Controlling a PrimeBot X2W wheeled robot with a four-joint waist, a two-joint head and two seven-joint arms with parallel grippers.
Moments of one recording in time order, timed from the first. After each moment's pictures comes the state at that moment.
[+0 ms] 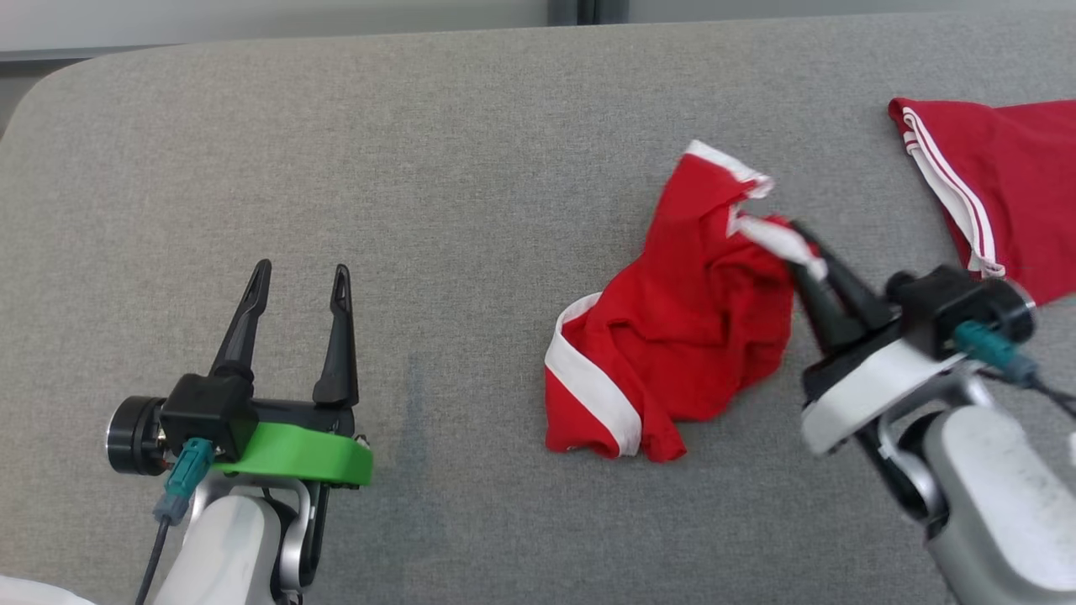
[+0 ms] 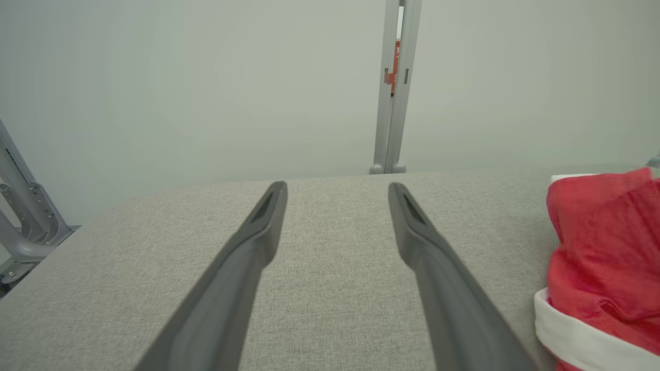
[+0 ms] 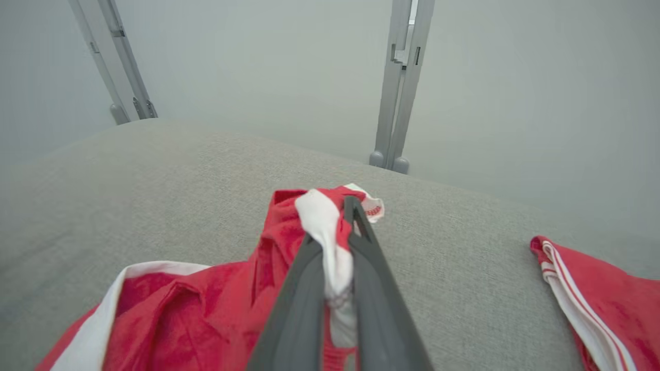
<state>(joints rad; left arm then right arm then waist) -0.24 0.21 -0.29 0.12 -0.31 0.09 -0.26 -0.34 -0.37 0.29 0.10 0.31 0.13 -0.10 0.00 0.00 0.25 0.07</state>
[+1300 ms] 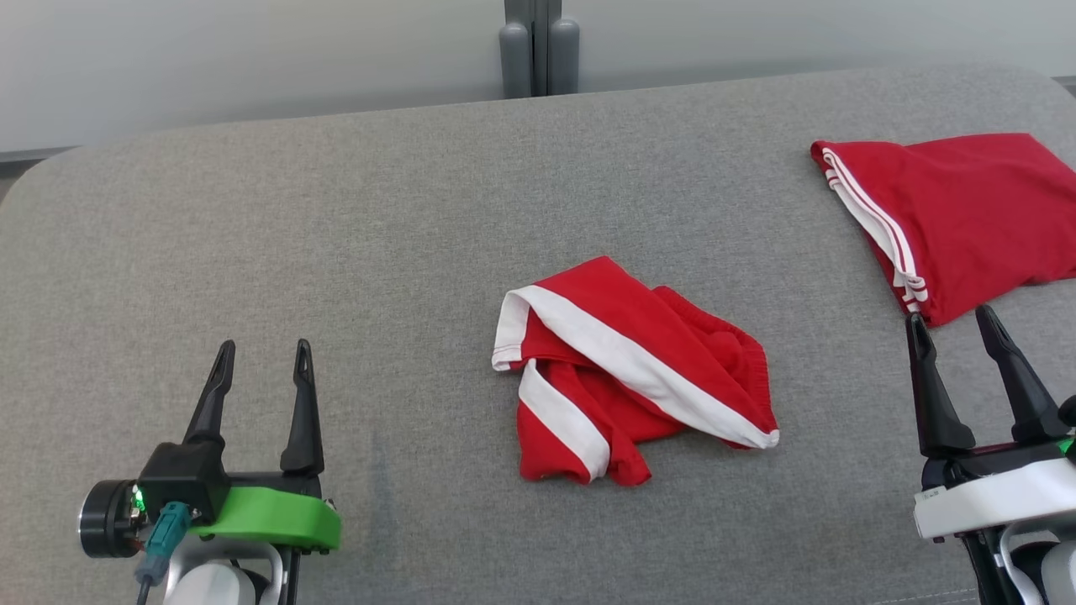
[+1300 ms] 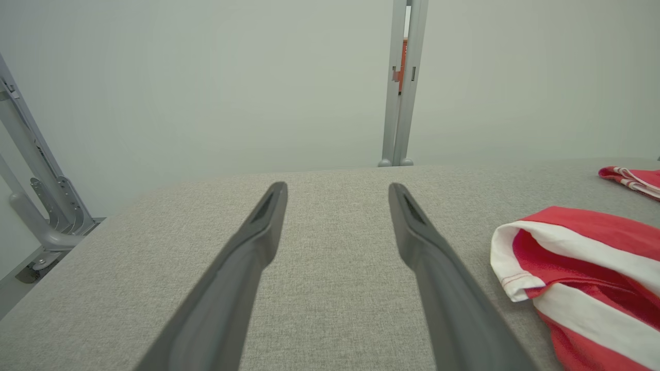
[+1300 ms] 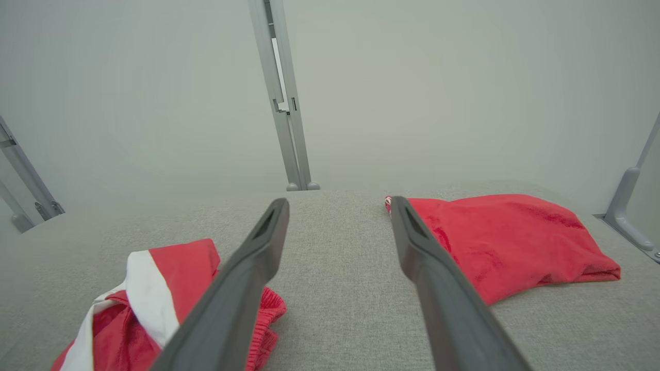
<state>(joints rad) -0.11 0.20 -0.21 0.13 -0.29 0.08 -0.26 0.04 -0.24 -0.03 -0.10 0.34 0.13 -0.17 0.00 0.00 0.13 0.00</state>
